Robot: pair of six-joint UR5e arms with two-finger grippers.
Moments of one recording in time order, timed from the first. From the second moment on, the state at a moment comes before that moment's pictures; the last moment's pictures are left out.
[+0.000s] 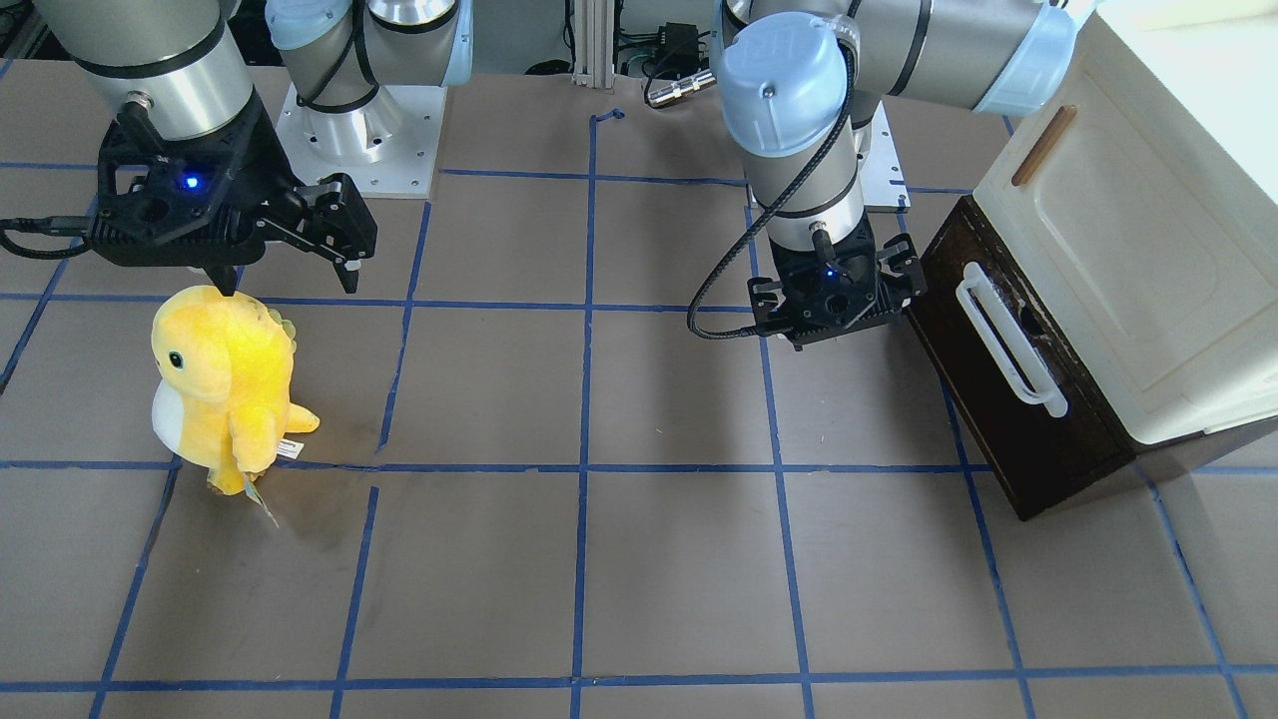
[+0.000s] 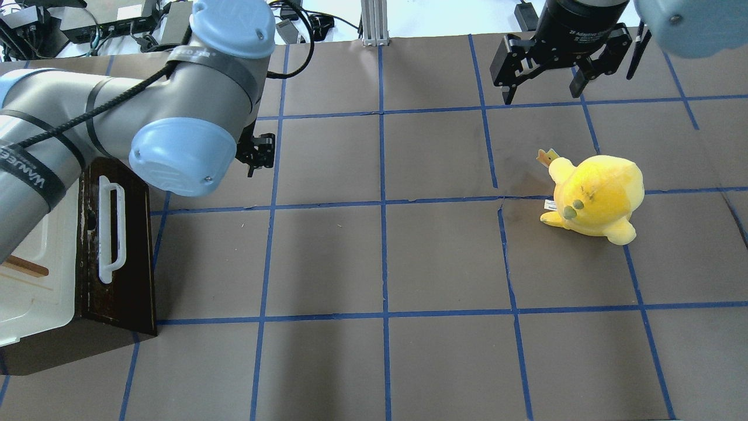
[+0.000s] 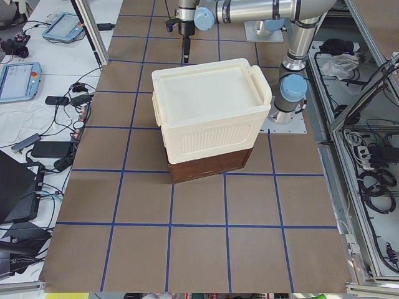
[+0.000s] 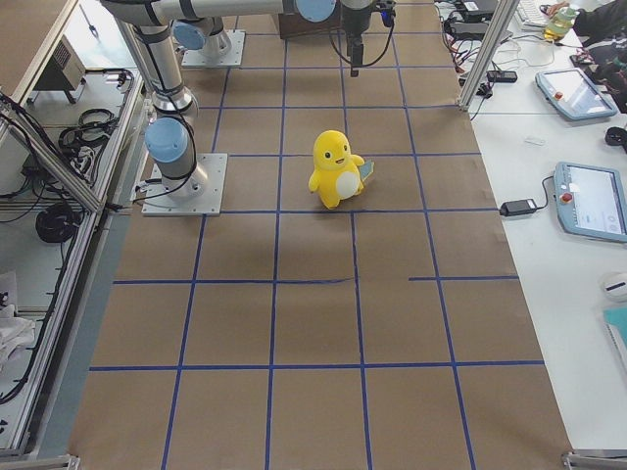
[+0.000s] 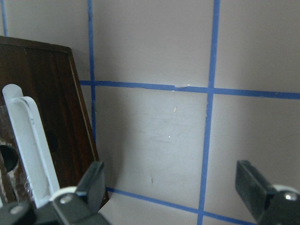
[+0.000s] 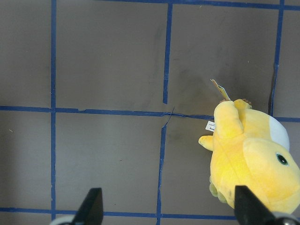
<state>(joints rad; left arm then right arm) -1.78 -1.71 -1.72 -1.36 2.05 -0.29 1.60 -1.48 1.44 -1.57 -1.58 -0.02</state>
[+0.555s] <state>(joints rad) -1.78 -1.79 -1.86 -1.35 2.37 -0.37 1.60 -1.48 1.44 -1.57 -1.58 -0.02</state>
